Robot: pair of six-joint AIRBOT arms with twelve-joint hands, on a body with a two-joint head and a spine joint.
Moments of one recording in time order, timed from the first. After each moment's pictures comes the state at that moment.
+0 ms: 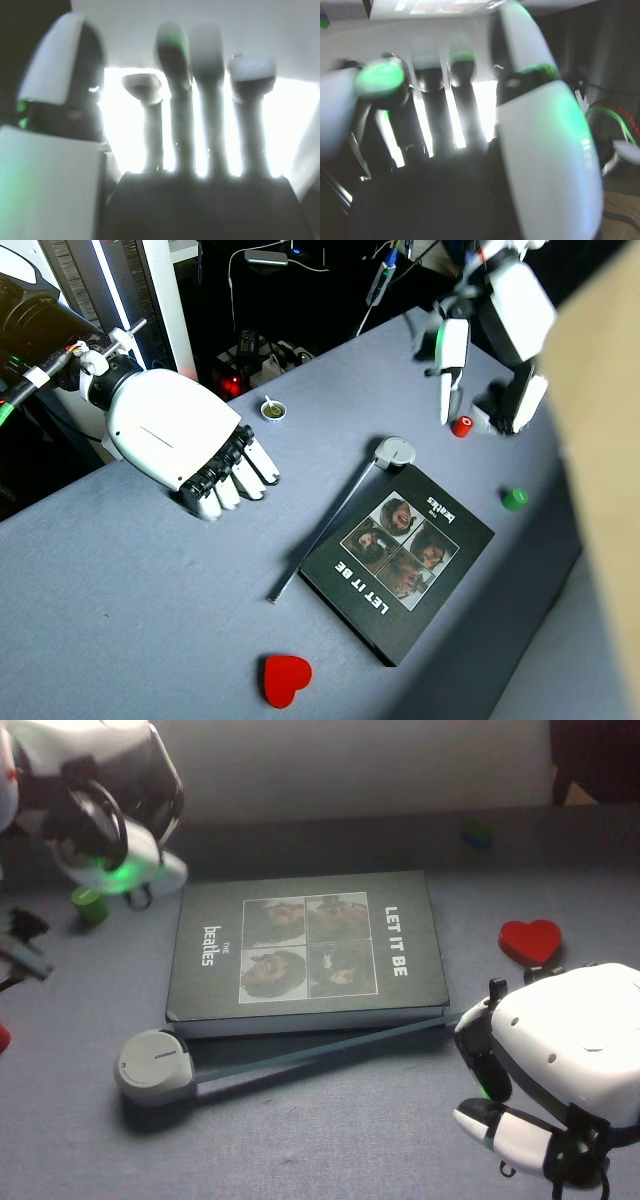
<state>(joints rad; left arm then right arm) 0.07 -0.80 0.67 -1.95 -0.76 2.89 -0.56 -0.97 0.39 -1.99 -1.06 1.10</state>
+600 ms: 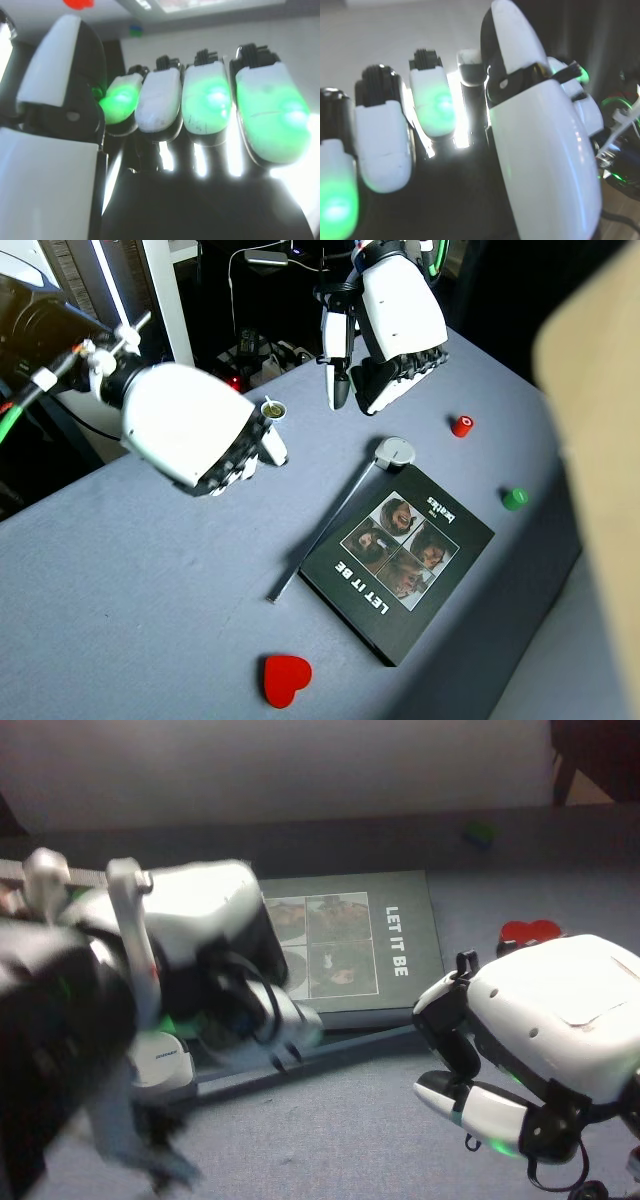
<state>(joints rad) 0.29 -0.91 0.43 -1.83 -1.03 2.26 -0.58 -1.00 0.44 -2.19 -1.05 1.26</state>
